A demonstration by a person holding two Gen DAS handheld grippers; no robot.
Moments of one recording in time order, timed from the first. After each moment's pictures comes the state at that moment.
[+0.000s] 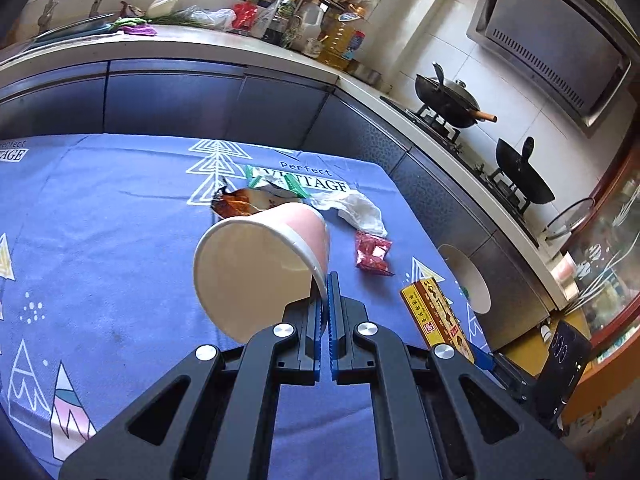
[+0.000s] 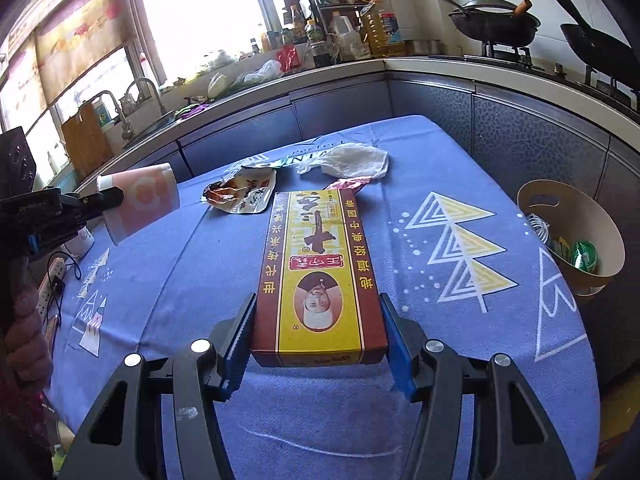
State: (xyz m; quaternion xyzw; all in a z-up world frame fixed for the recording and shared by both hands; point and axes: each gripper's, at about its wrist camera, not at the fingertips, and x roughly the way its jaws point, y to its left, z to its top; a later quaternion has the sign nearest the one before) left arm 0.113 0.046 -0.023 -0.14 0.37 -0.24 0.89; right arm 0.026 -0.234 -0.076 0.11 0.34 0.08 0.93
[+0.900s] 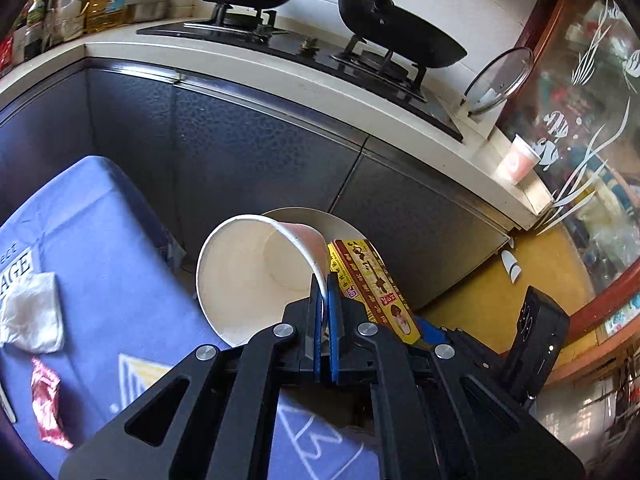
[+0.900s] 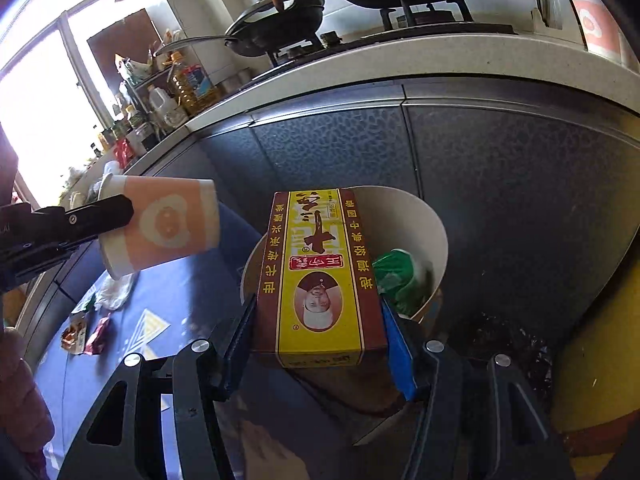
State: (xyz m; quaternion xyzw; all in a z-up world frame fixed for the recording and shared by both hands) left arm 0.194 -0.382 -0.029 0.04 0.43 -0.44 0.79; right arm 0.053 -0.503 -0.103 0.25 0.30 -0.12 0.91
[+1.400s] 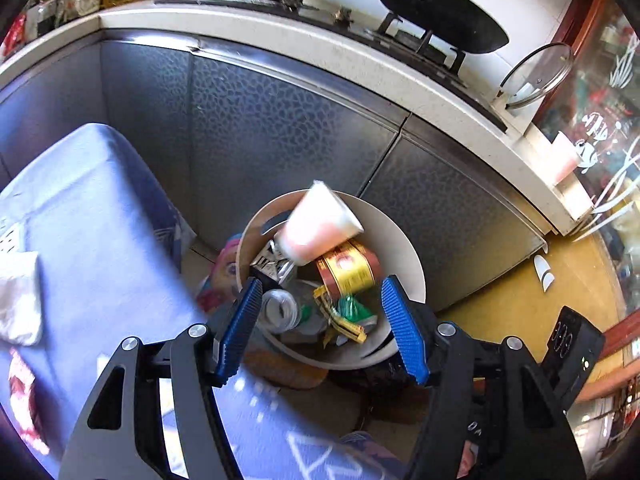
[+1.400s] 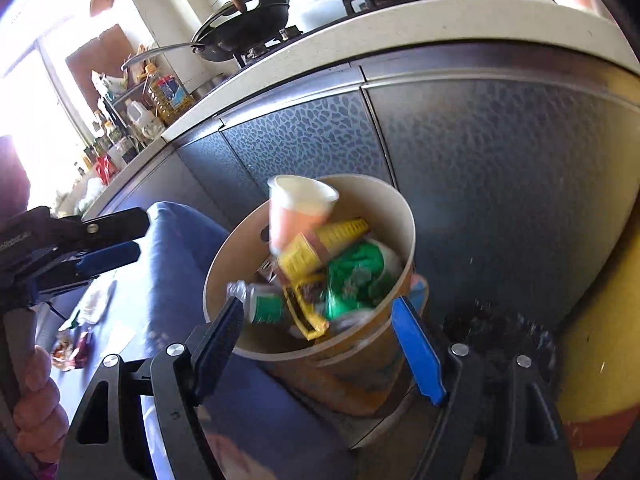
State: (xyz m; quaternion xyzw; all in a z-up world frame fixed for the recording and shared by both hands) left arm 0.207 -0.385 -0.066 0.04 0.45 -0.40 0.80; right arm 0.035 -0.524 -0.135 0.29 0.29 -0.14 0.90
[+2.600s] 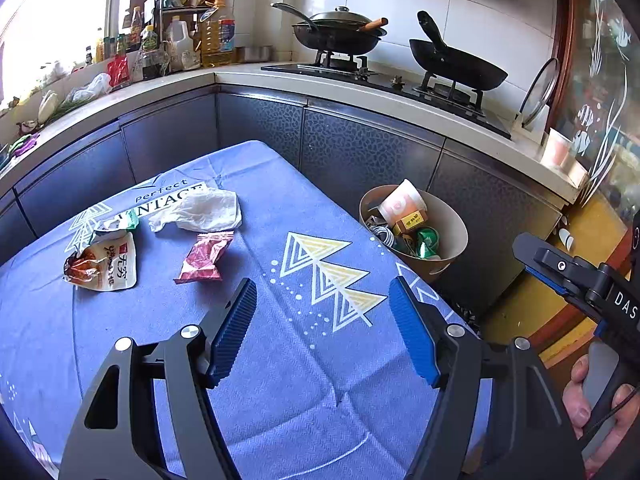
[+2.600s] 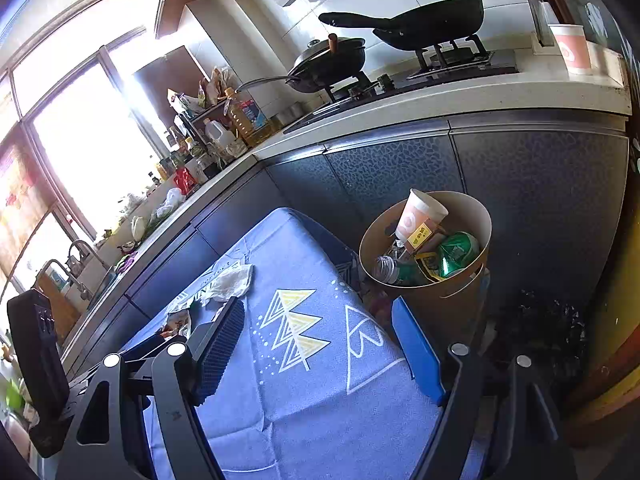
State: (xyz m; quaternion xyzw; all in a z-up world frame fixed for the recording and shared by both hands) left arm 0.070 -0.189 -0.019 0.06 0.34 -0.29 0.89; right arm -0.044 -0.397 -0.029 0.29 0.23 -0.06 0.93
